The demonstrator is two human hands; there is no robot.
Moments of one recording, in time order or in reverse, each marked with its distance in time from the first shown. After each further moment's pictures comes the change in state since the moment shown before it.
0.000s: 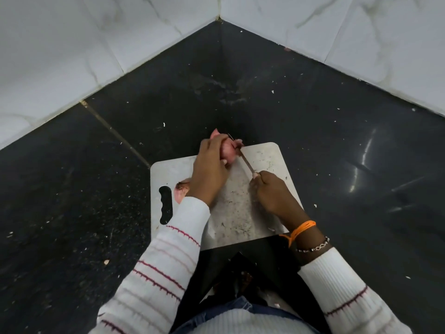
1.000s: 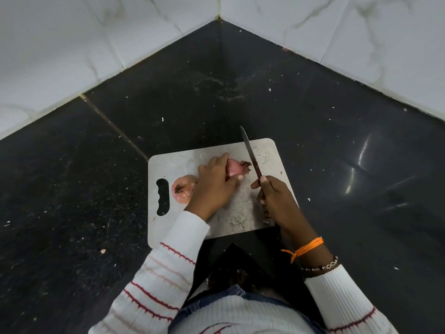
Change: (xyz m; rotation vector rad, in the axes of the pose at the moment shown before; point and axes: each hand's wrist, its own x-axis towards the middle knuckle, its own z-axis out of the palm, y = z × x) left_hand -0.039 0.009 0.006 0.082 -0.207 -0.104; right_hand -0.038 0.013 0.001 0.372 0.093 0.061
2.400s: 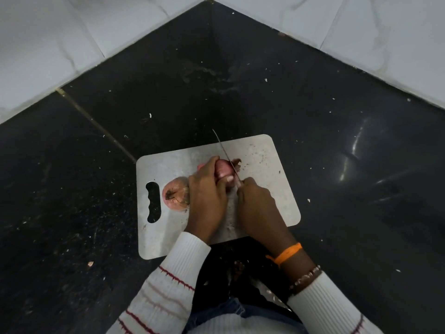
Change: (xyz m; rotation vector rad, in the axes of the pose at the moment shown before) left_hand -0.007 -0.010 0.020 -0.166 0.255 -0.001; right_hand -0.010 -0.024 0.024 -0.616 -0.099 -0.084
